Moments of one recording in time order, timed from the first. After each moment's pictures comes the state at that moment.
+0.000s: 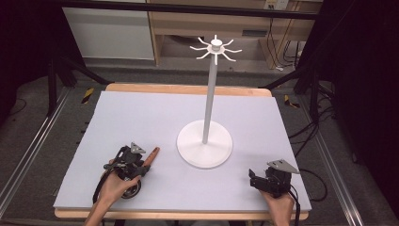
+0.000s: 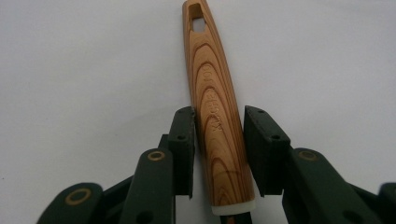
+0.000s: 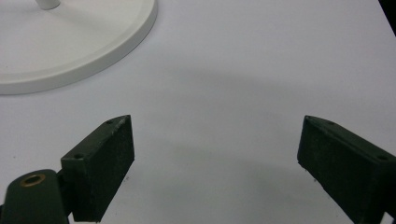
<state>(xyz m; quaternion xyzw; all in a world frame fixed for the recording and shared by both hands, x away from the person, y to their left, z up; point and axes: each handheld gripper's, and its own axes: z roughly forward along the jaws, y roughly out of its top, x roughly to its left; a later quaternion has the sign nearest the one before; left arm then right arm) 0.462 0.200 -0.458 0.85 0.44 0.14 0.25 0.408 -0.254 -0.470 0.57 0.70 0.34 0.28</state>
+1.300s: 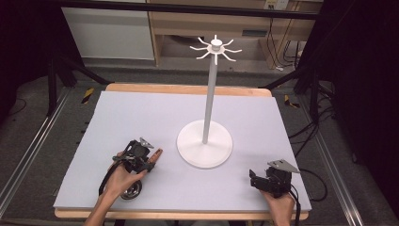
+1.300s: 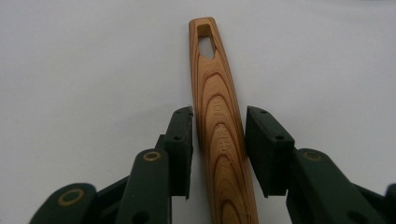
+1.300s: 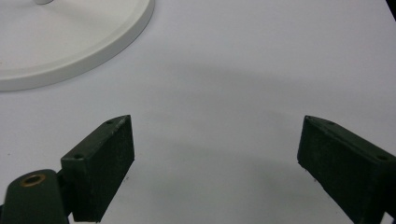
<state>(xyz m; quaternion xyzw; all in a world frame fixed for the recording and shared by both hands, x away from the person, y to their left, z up) 0.482 0.181 -0.453 0.87 0.42 0.12 0.22 0.410 -0.257 -0.473 0.57 0.70 0.33 0.27</state>
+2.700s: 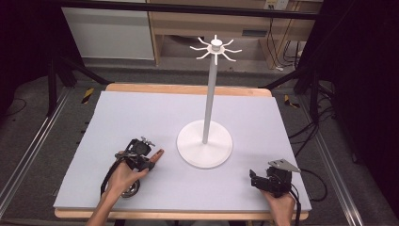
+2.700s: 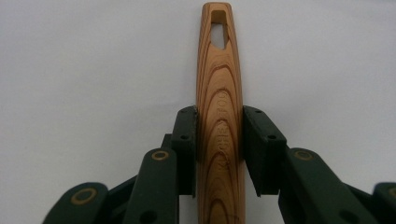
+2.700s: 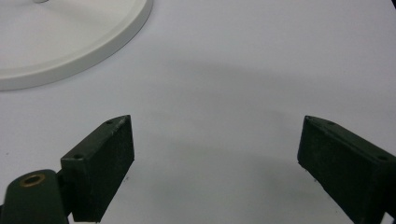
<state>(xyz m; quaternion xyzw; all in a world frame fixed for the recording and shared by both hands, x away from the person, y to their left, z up) 0.490 0.177 -0.452 0.87 0.45 0.10 0.19 0.411 -0.260 -0.473 0.57 0.70 0.33 0.27</state>
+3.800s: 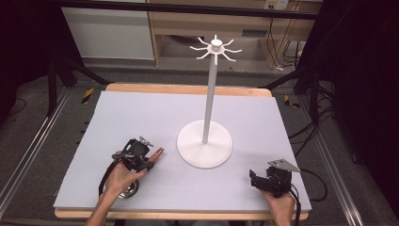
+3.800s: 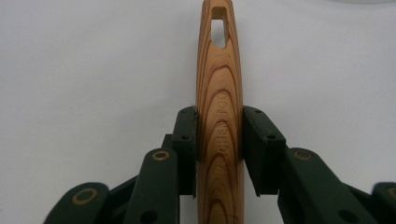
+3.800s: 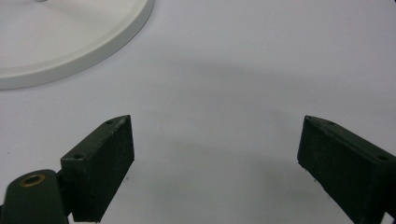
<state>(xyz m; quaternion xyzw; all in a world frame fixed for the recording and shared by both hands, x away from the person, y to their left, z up) 0.481 0.182 -0.440 0.87 0.43 0.11 0.22 0.411 -0.259 -0.473 0.58 0.70 0.33 0.26</state>
